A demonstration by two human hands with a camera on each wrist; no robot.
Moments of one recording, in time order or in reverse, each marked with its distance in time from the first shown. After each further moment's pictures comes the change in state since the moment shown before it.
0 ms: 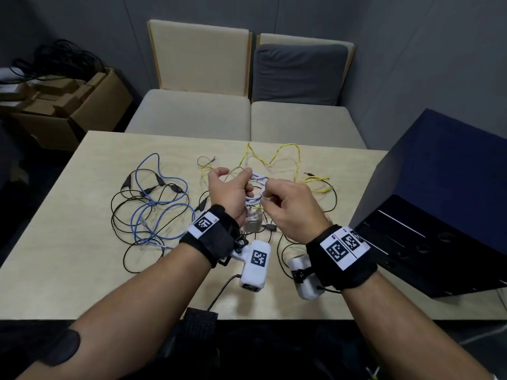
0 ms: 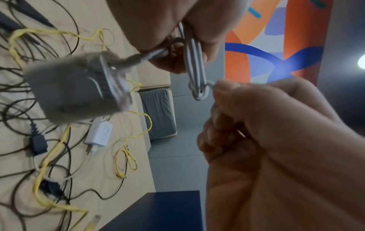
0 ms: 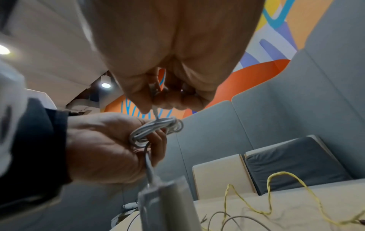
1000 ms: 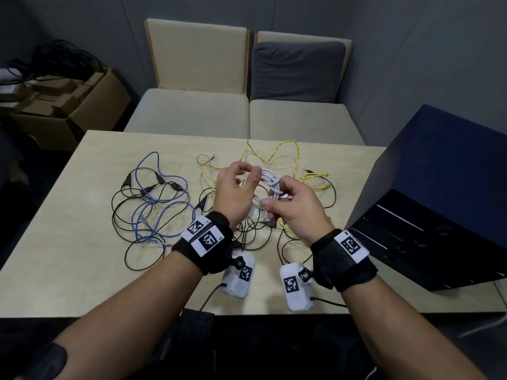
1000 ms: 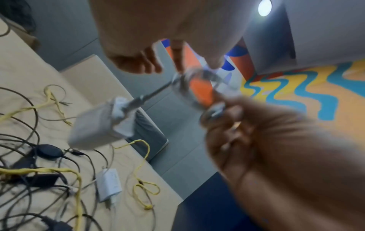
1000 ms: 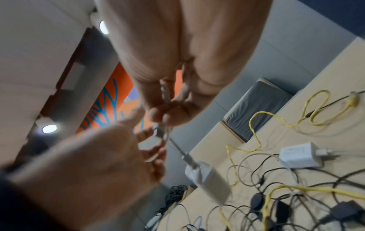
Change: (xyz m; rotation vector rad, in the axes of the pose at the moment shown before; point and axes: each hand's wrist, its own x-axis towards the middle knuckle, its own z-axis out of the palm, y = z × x) left_hand -0.009 -0.003 -0.018 0.621 -0.225 0.404; right_hand -0.012 0.000 0.004 0.789 0.022 0.497
